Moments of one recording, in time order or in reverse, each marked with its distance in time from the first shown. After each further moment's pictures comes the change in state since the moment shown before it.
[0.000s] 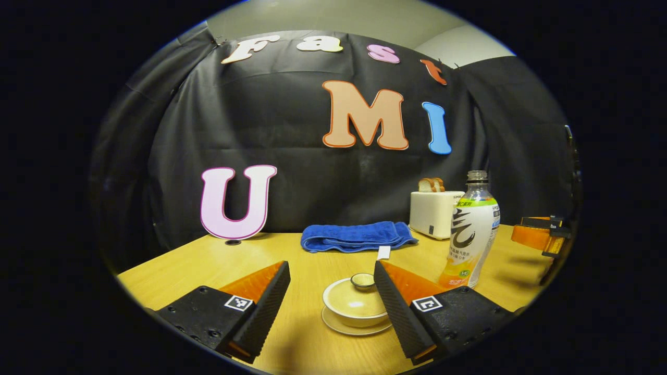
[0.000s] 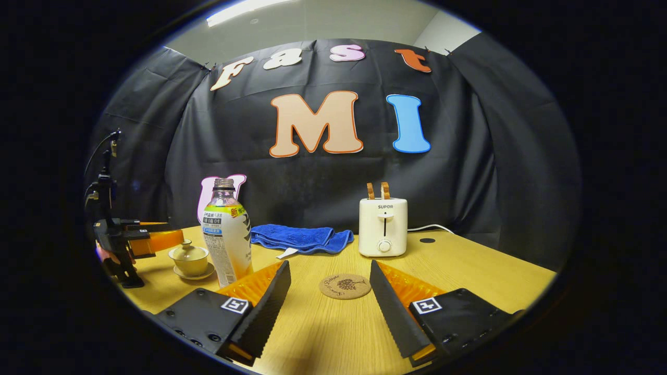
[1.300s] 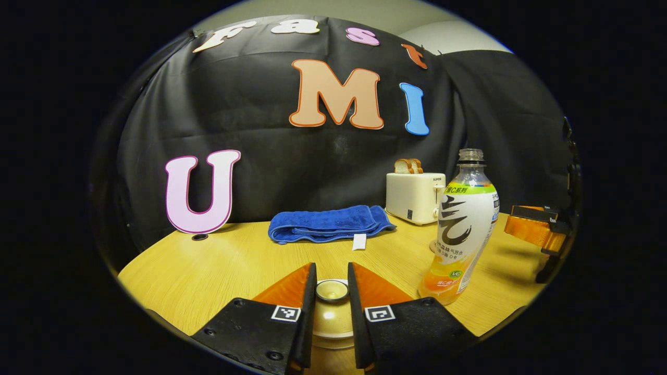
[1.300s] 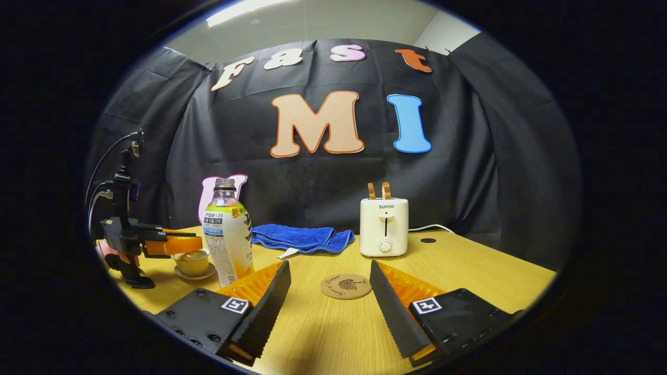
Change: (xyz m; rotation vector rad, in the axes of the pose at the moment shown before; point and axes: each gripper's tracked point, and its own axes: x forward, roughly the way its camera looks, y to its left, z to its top) left arm 0.030 -0.028 -0.016 0.024 0.108 -0.125; right arm 0.000 0.001 0.000 0.000 0.000 0.006
